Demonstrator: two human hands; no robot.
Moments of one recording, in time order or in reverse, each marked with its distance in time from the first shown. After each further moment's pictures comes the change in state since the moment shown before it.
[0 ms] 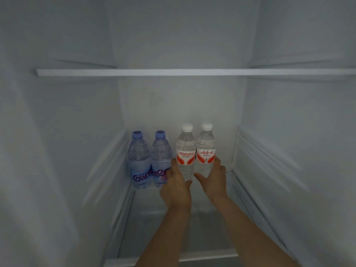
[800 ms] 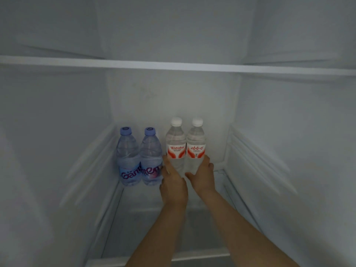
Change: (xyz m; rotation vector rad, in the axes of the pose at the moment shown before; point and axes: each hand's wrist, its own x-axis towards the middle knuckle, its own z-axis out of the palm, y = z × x) left_hand 0.007 0.007 0.035 -0.300 0.019 0.037; right_hand 0.014 0.004 0.003 -0.053 -0.092 0.067
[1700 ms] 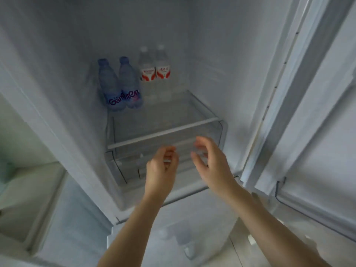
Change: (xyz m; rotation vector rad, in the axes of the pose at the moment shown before) left_hand -0.262 -0.016 -0.189 -0.402 -0.365 0.116; right_hand -0.358 0.005 -0.096 -0.031 0.128 -0.249
